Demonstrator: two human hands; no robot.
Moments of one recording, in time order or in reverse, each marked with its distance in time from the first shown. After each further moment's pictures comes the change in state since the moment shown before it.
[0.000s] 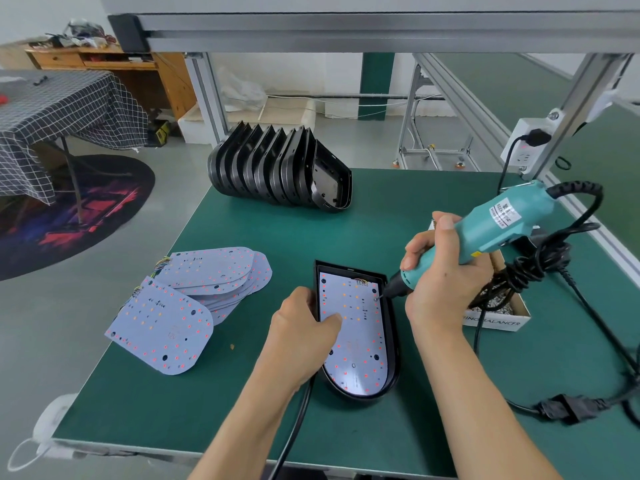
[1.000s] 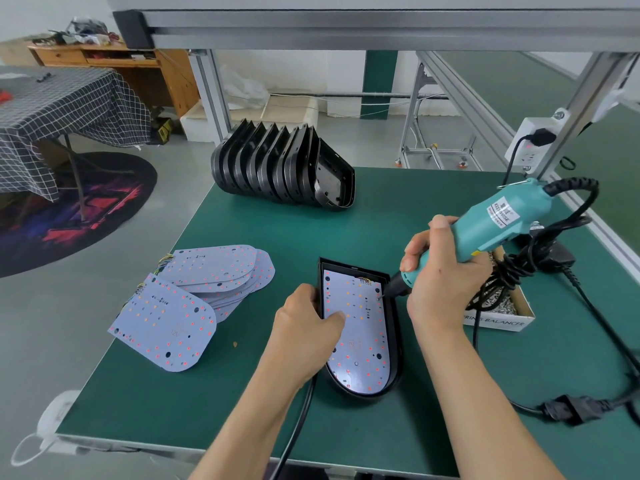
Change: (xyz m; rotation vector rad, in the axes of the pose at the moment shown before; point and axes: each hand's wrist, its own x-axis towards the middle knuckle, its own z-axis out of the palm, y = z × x) left_hand 0.002 0.000 0.000 0.012 0.006 0.001; right_hand -0.002 -0.002 0.004 -0.045 -0.025 0.029
